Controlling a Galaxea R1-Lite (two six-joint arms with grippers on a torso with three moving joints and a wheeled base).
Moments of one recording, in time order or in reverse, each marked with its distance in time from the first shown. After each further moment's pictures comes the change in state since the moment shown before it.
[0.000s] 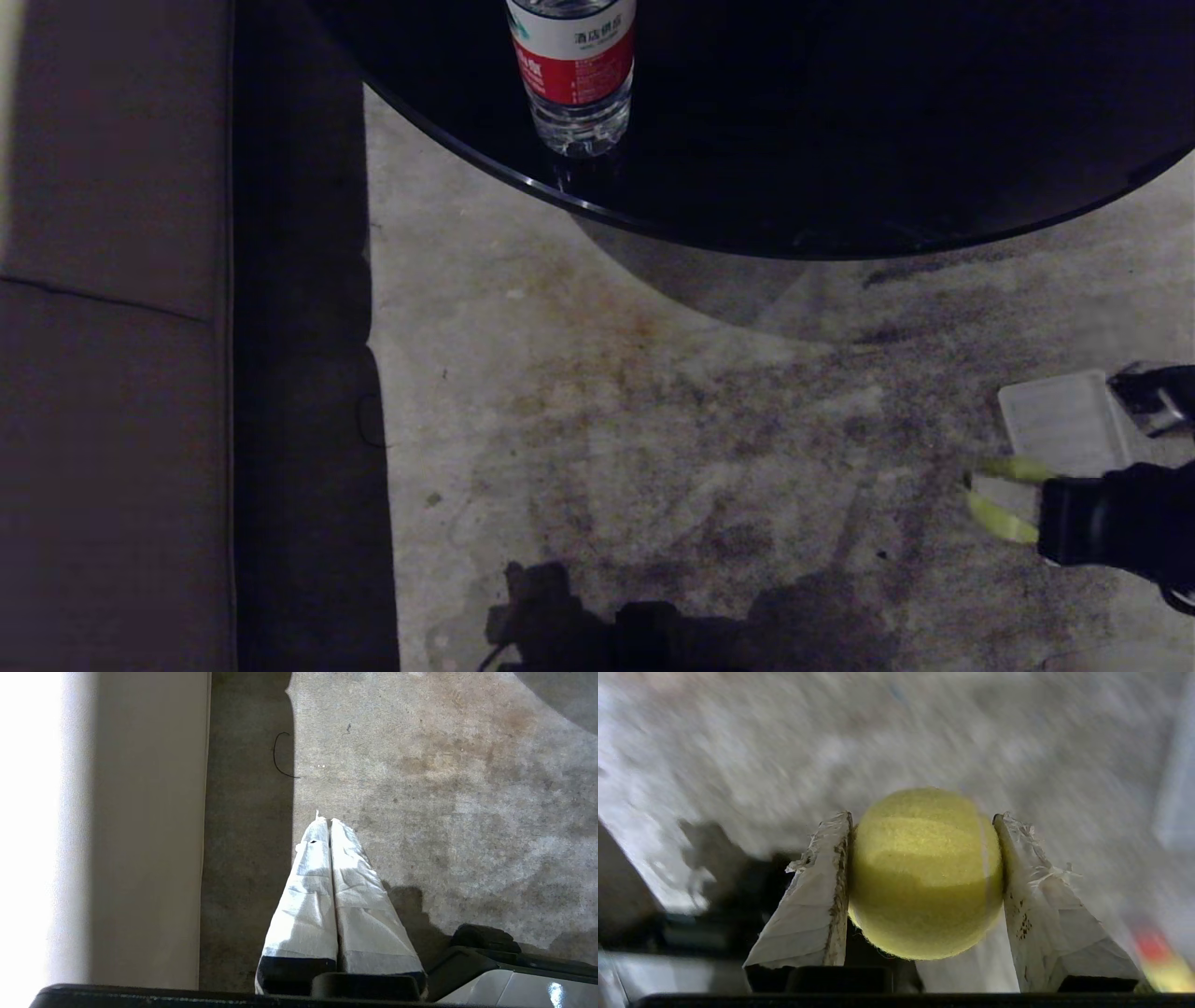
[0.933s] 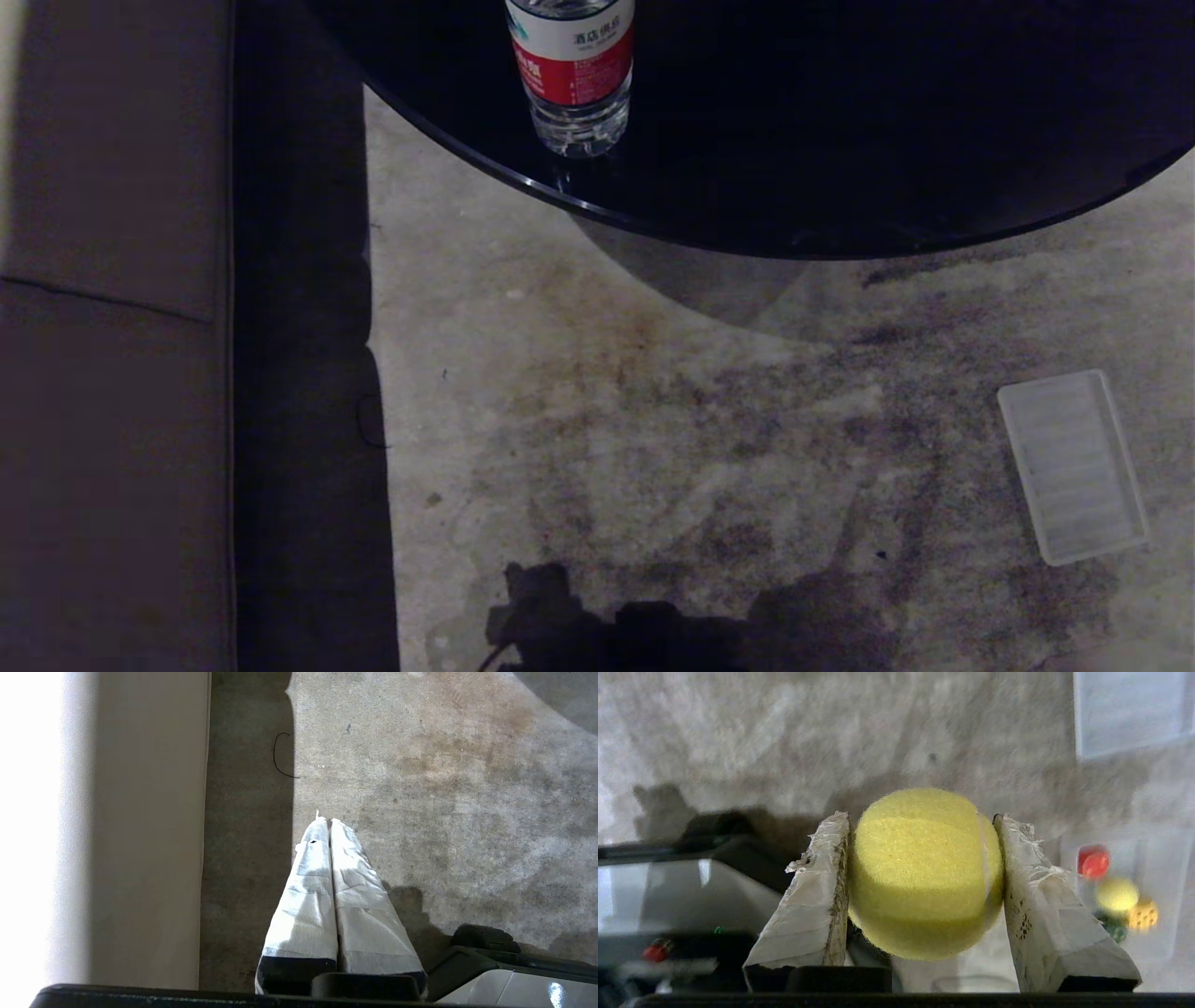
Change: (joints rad) left arm 0.000 0.000 0.000 0.000 0.001 0.000; right arm -0.181 -0.965 0.322 0.467 0.043 -0.080
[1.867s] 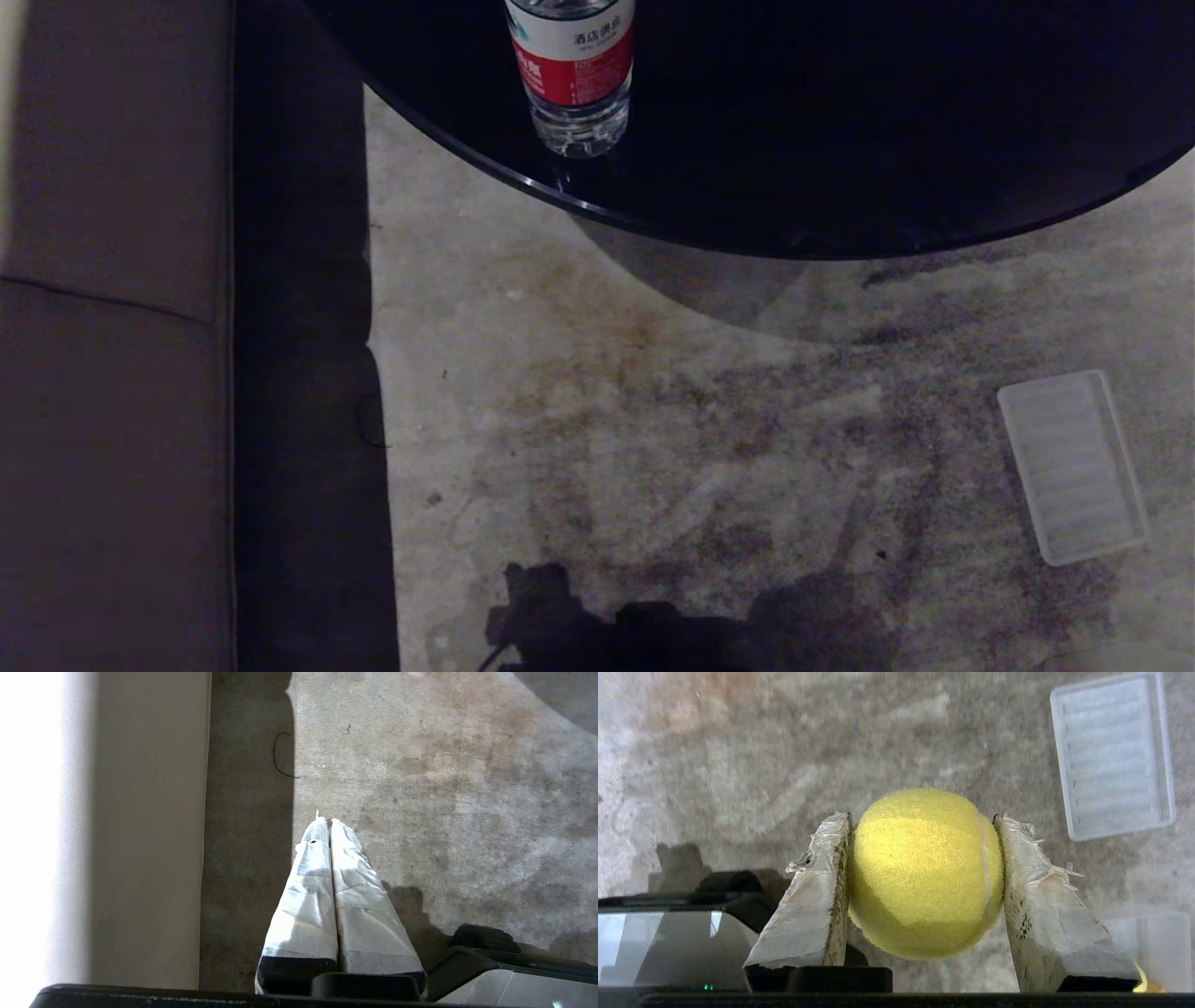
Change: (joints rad) left arm 0.000 0.000 0.000 0.000 0.000 0.000; right arm 0.006 -0.200 0.024 -0.023 0.011 -0.018
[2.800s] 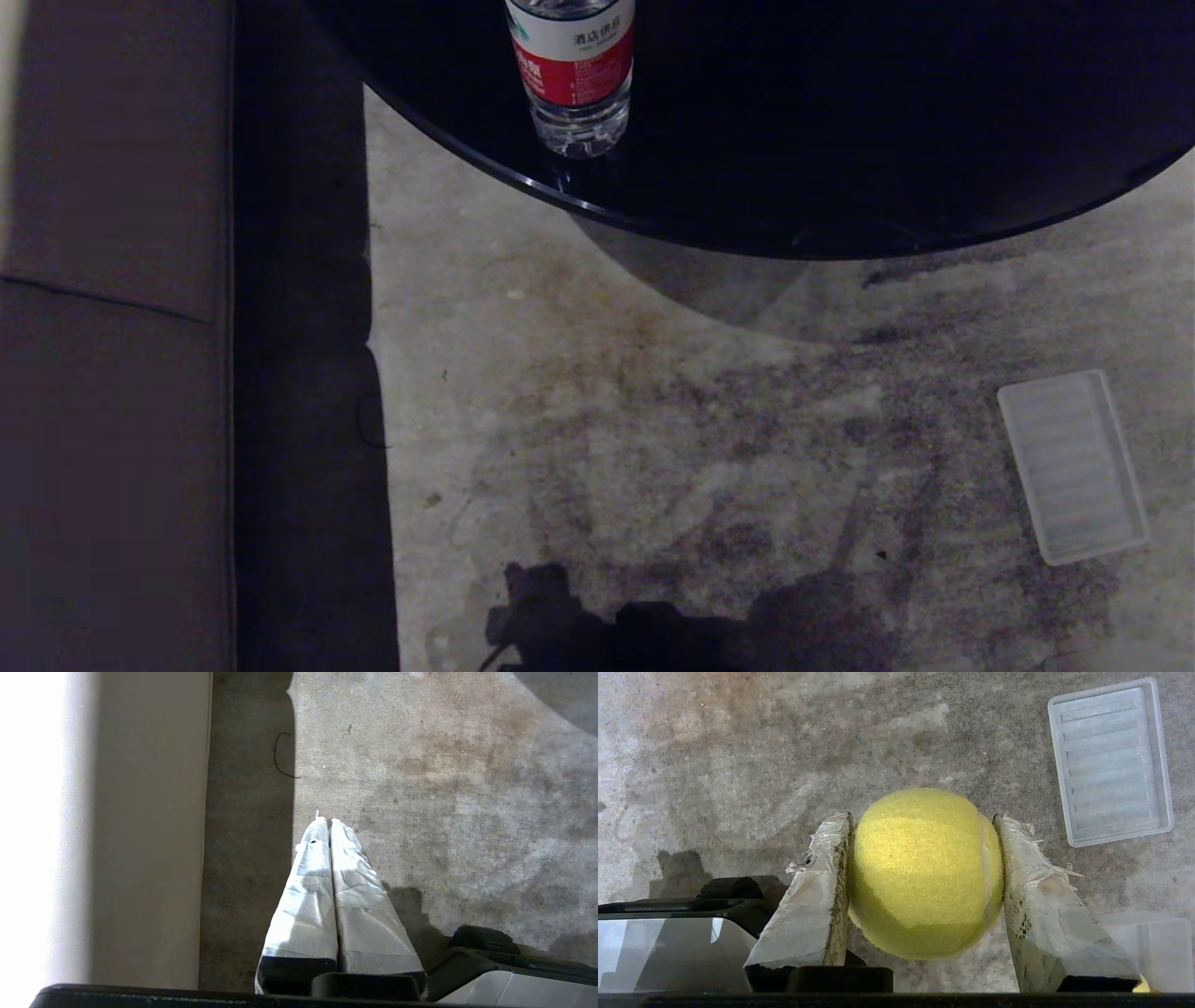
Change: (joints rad) left arm 0.000 0.000 0.000 0.000 0.004 -0.009; right arm 0.000 -0.022 0.000 0.001 -0.002 0.001
